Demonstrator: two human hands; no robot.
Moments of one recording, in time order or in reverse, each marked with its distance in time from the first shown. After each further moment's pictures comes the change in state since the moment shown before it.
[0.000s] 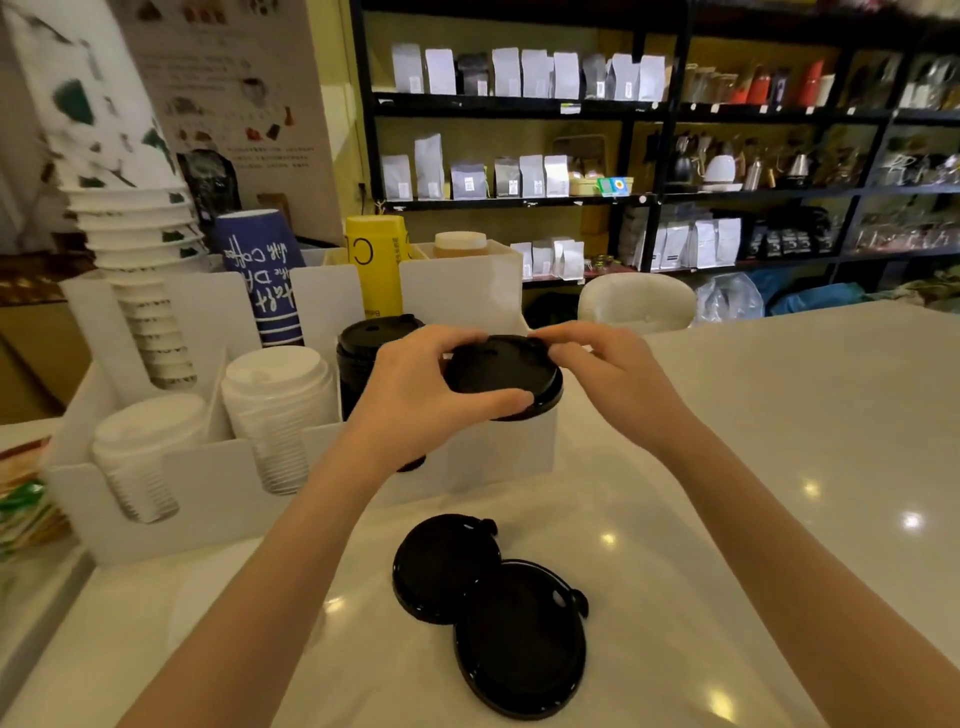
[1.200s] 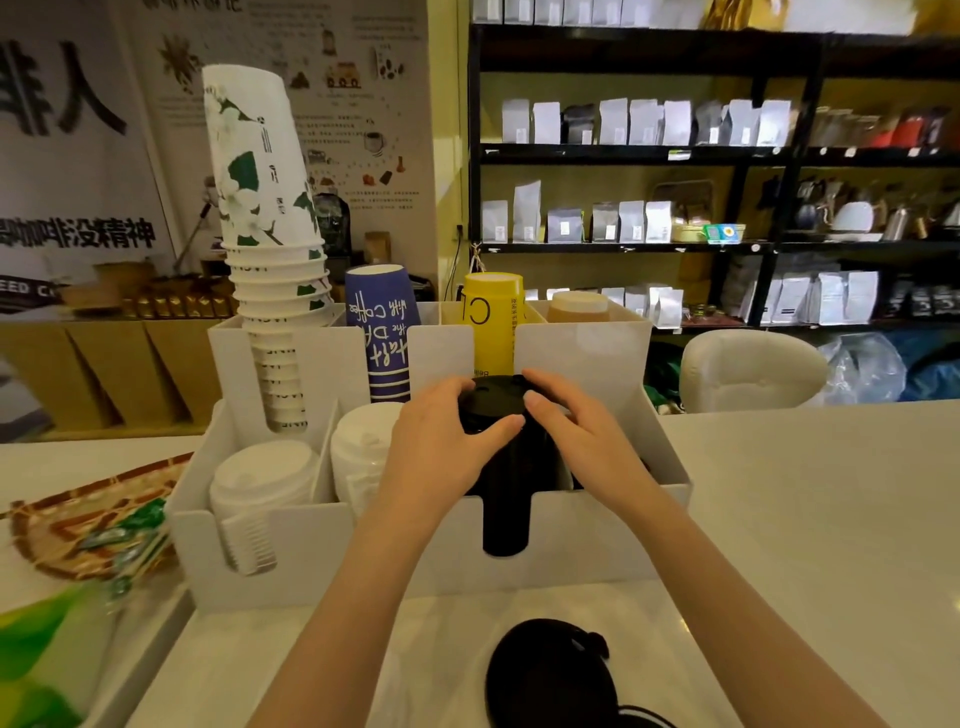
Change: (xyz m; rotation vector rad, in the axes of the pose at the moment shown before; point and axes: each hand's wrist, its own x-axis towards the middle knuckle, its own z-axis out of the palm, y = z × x) left_hand 0.026 -0.067 -0.031 0.169 0.247 -0.248; right_hand 0.071 0.000 0.101 0.307 -0.186 -0.030
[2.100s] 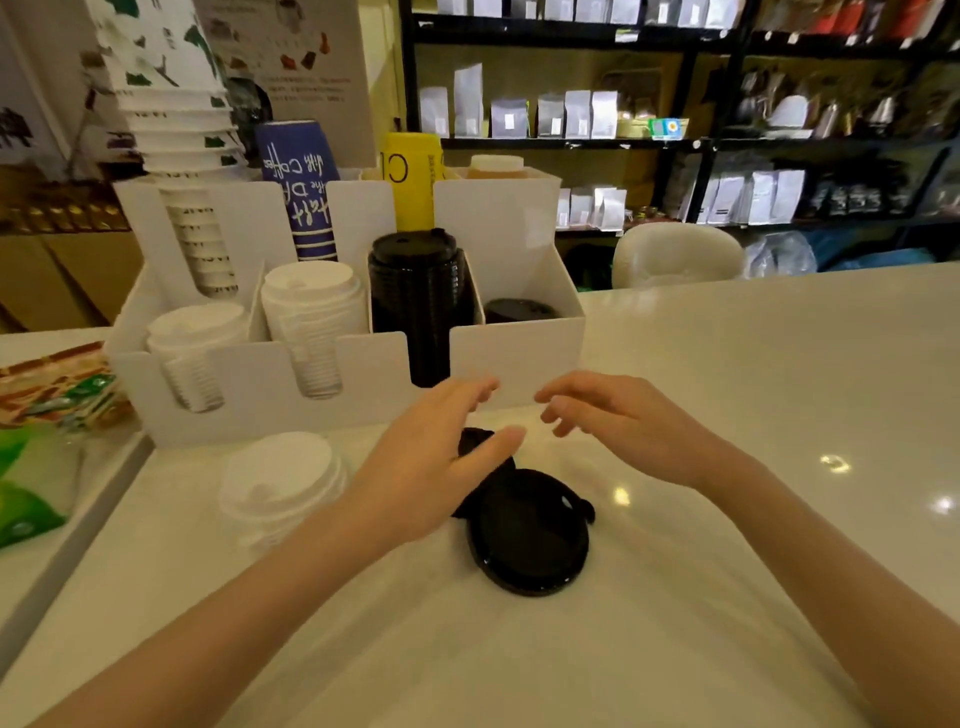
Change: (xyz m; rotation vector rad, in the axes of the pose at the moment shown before) left_hand -0.144 0.026 0.012 0.004 -0.447 0.168; right_hand -0.153 0.006 -0.062 -0.386 -0.257 0.179
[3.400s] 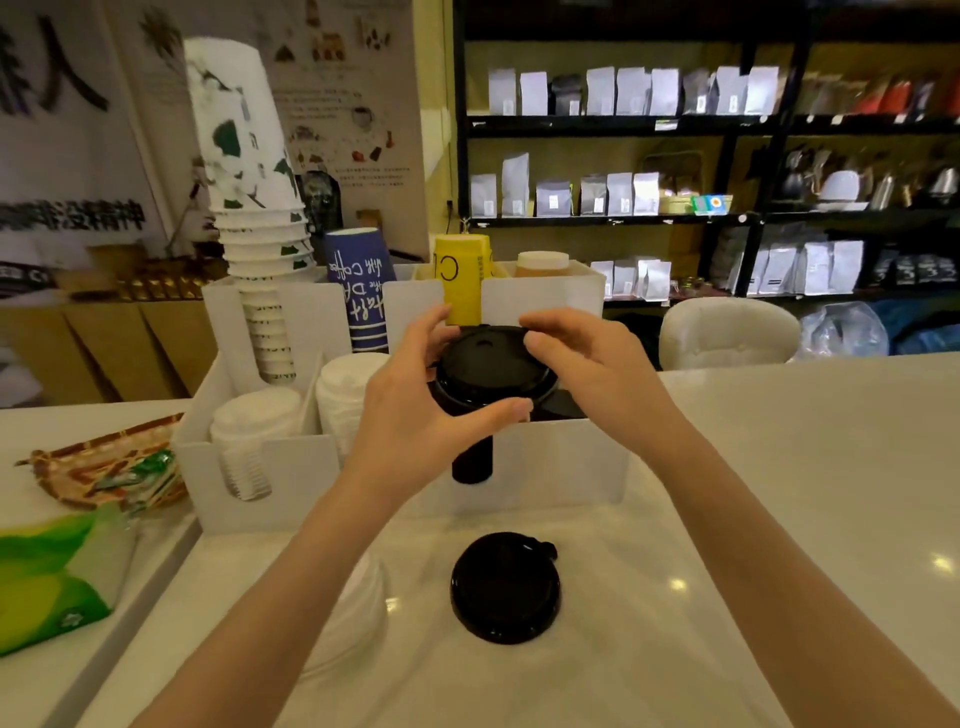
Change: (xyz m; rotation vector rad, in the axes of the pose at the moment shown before) left_hand 0.063 -0.004 -0.065 -0.255 0.454 0.045; right_hand 0.090 -0.071 -0.027 0.247 0.377 -0.266
